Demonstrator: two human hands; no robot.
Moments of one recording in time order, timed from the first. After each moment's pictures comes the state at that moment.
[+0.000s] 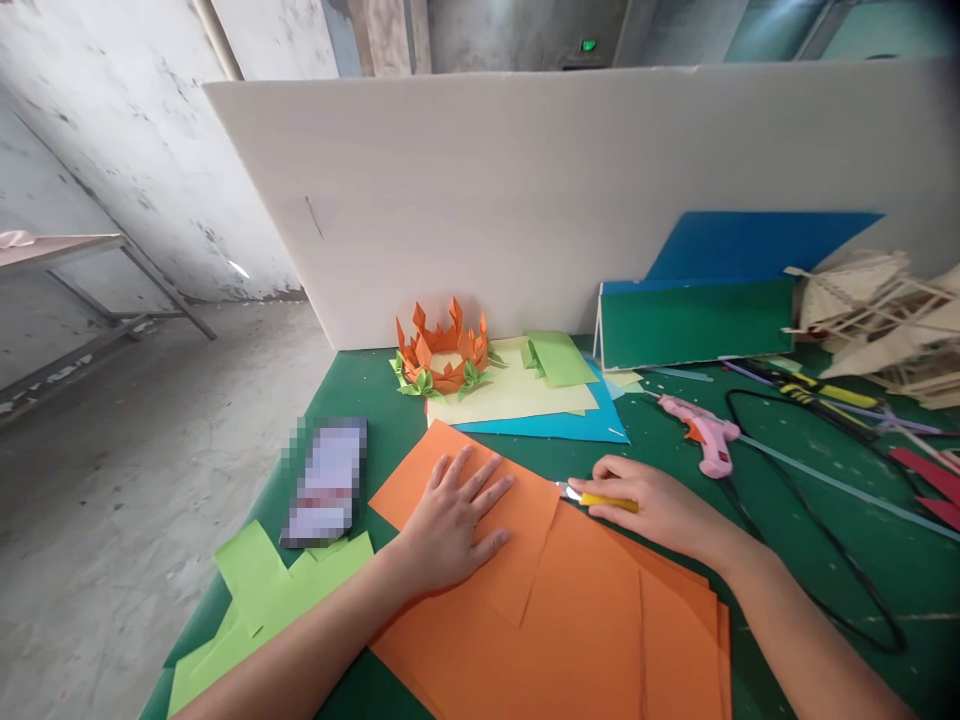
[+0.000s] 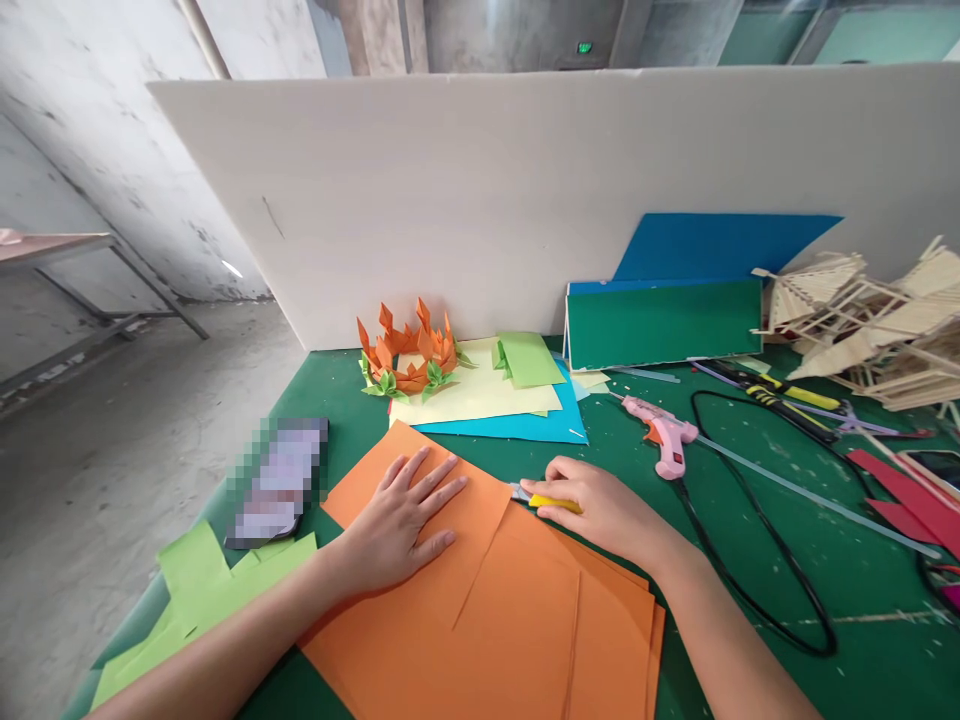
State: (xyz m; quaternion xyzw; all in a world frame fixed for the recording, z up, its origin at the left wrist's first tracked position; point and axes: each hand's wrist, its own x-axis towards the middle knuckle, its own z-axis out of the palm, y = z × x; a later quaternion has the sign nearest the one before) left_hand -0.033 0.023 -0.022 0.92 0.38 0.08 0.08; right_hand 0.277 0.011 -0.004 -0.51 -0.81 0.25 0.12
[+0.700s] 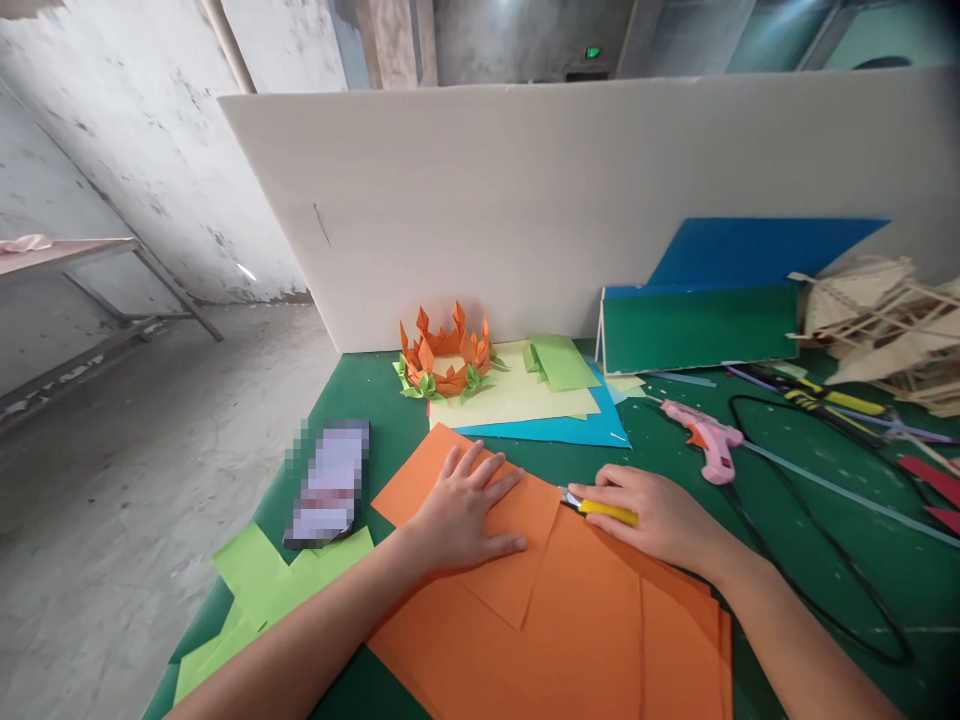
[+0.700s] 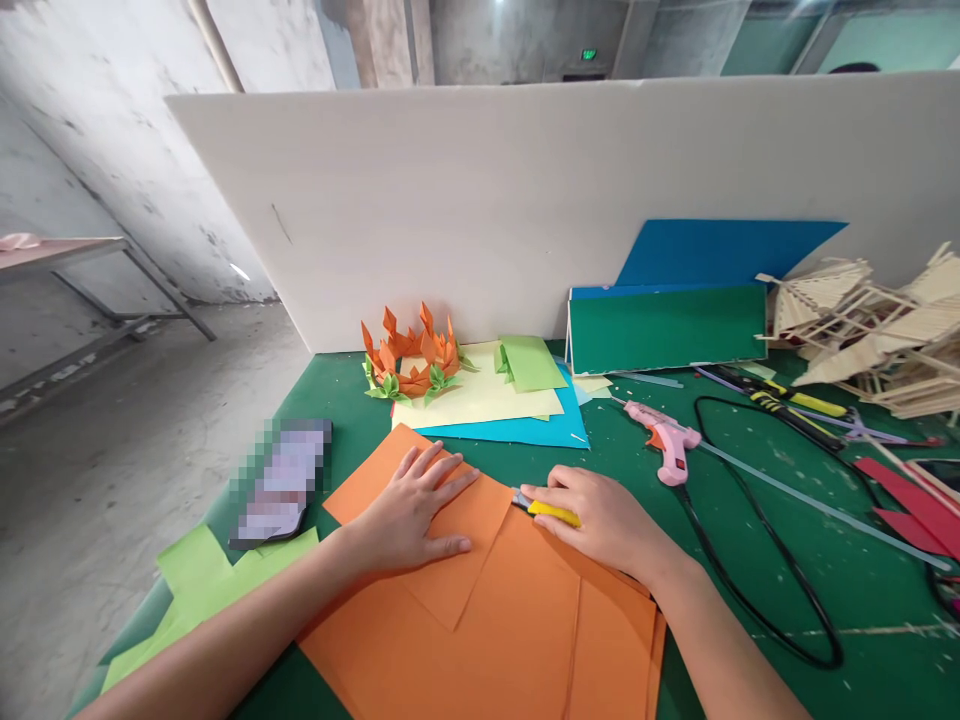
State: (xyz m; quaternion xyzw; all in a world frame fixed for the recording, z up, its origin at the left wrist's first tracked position) left_hand -0.018 0.038 -0.014 0.92 0.37 0.09 0.10; right_hand 0.276 0.007 -0.014 -0.49 -0.85 0.13 0.12
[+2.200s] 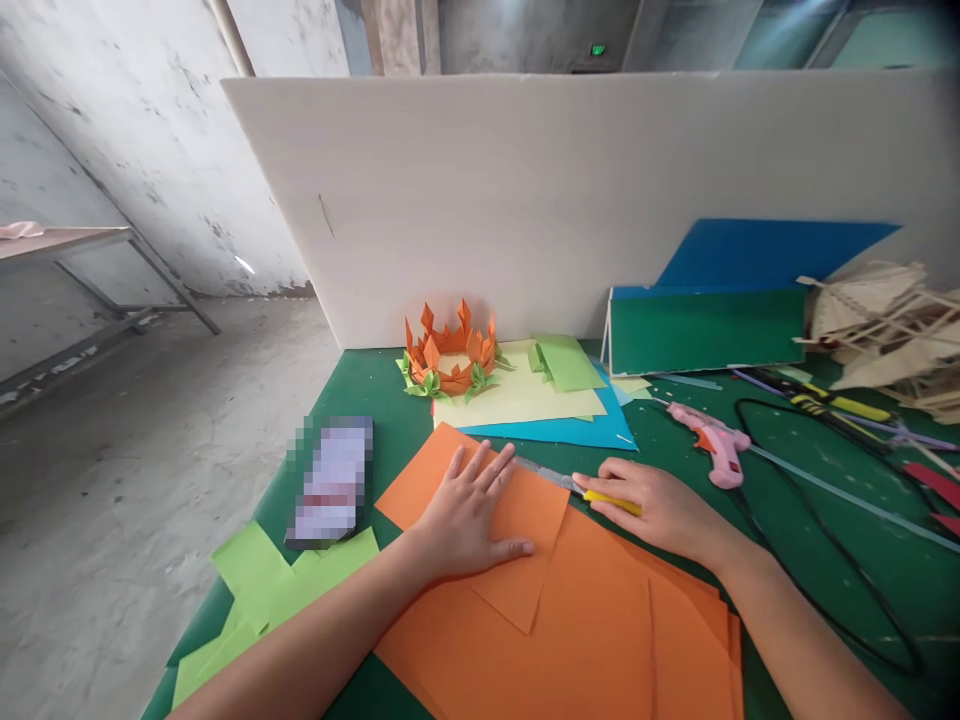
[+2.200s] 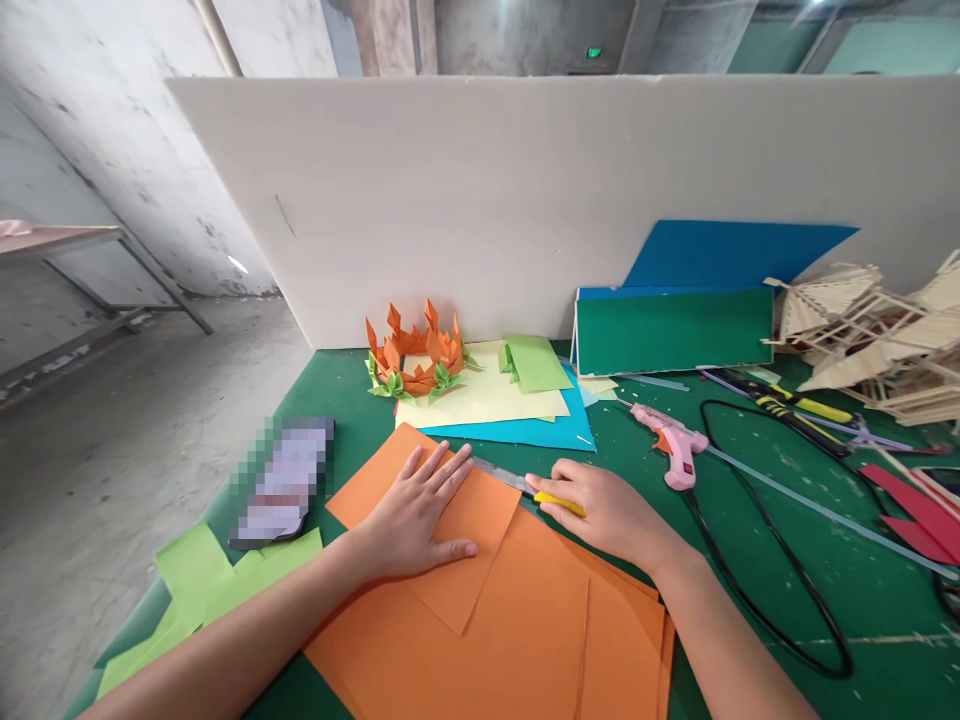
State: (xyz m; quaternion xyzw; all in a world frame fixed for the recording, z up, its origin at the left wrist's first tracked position) left_hand -0.024 0.039 -0.025 0.92 0.37 0.09 0.10; right_hand 0.276 0.021 -0.016 -0.48 -0.86 0.13 0.12
